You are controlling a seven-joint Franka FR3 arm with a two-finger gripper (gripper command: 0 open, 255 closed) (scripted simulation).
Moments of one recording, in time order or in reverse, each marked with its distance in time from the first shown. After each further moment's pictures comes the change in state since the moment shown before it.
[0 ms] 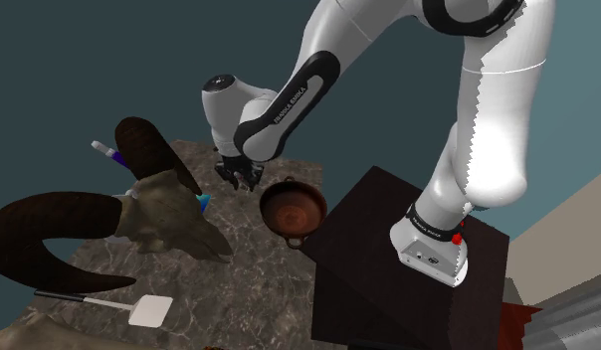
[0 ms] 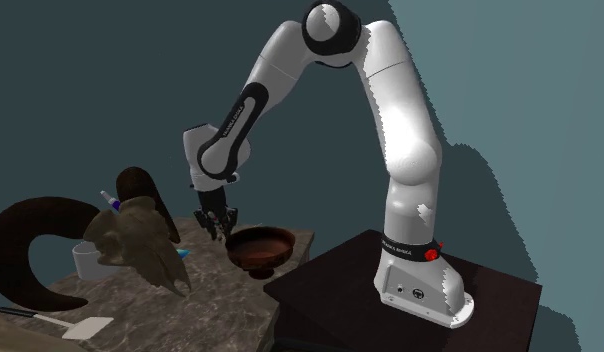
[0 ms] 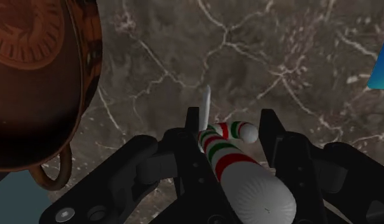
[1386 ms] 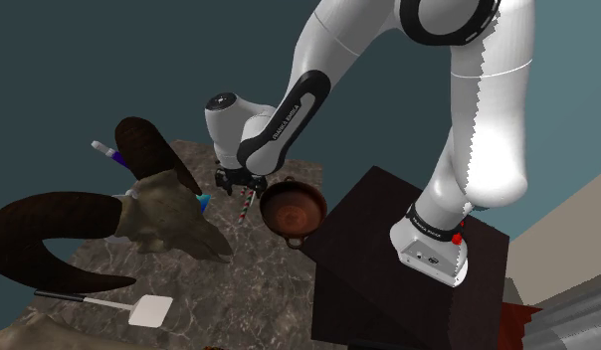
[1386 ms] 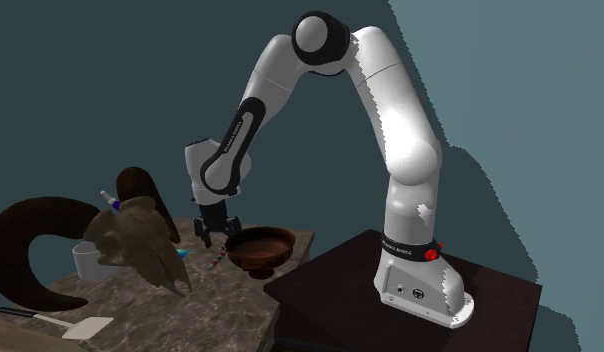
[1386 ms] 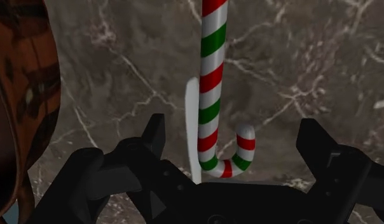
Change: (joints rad) arm 0.013 0.089 -0.020 0.008 -0.032 0.079 0.029
